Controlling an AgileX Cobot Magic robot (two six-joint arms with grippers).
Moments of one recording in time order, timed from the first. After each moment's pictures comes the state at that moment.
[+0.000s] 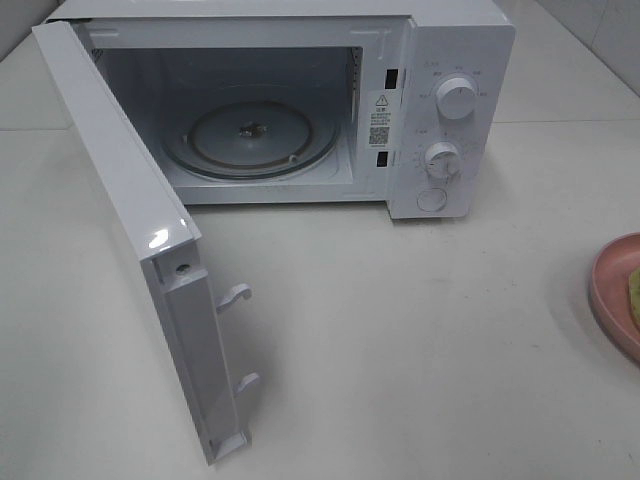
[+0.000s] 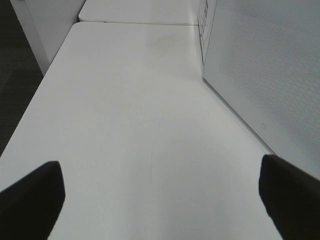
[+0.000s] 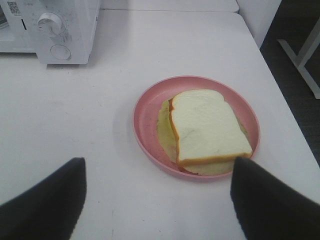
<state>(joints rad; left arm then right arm) 0.02 0.00 -0.50 0.00 1.04 -0.03 0.06 0.00 -0.50 -0.15 1.04 0.09</state>
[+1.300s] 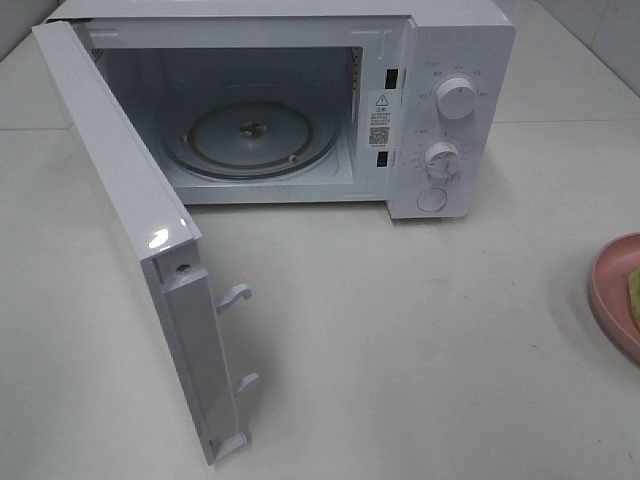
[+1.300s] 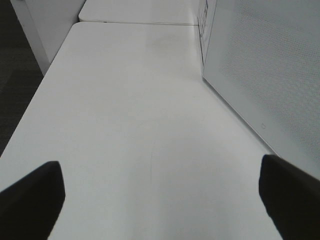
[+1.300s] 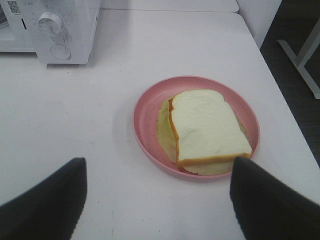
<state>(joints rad) 0.02 0.00 -0.50 0.00 1.04 -0.03 0.06 0.00 -0.50 -0.15 1.04 0.09</state>
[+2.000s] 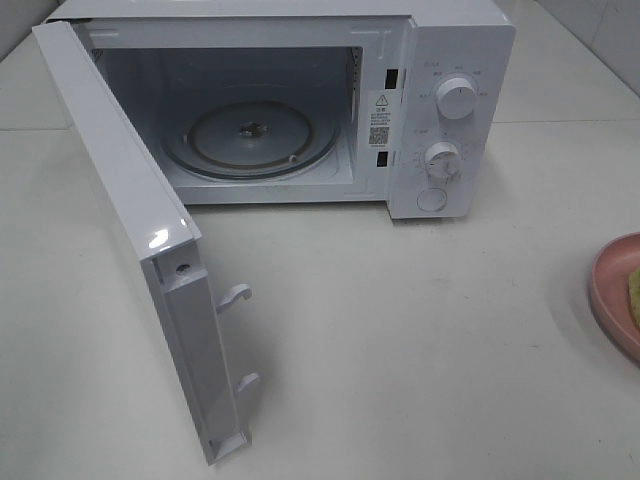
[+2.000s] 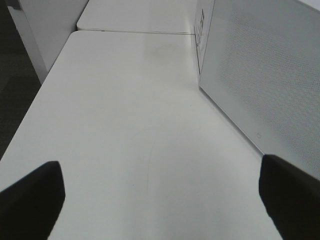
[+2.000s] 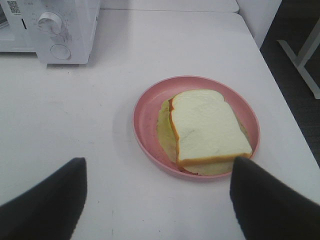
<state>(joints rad) 0.02 0.03 -0.51 -0.02 1.00 -0.03 0.06 0.00 -0.50 -0.15 1.04 0.09</state>
